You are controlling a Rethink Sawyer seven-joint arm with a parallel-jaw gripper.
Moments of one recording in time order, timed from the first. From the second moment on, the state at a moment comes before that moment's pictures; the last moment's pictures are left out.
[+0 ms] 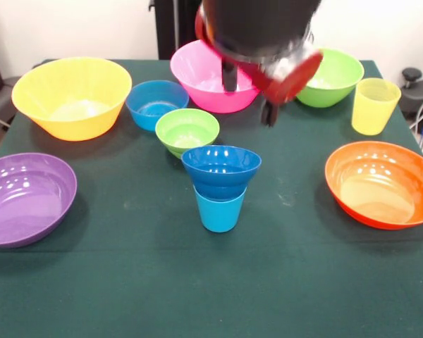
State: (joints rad) arm -0.11 0.02 -0.93 0.41 0.87 1.68 2.19
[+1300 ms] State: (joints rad) arm 0.27 -0.30 -0.94 0.97 0.90 1.43 2.26
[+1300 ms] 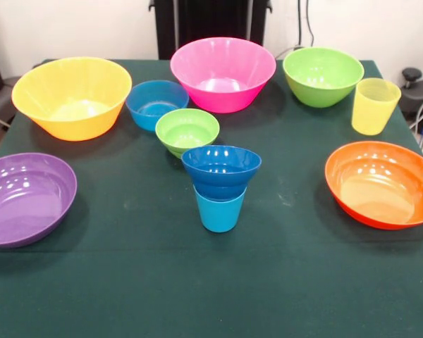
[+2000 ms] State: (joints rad) arm 0.36 -0.48 -0.90 1.44 0.89 1.06 2.26
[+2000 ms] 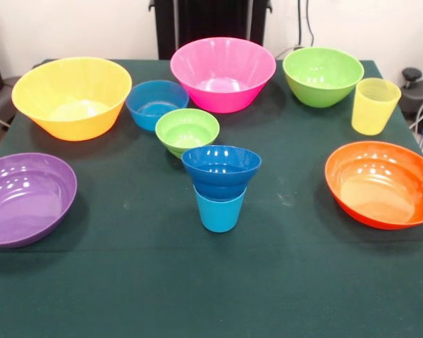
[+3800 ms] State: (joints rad) arm 0.33 -0.51 -0.65 1.65 0.85 0.73 2.26
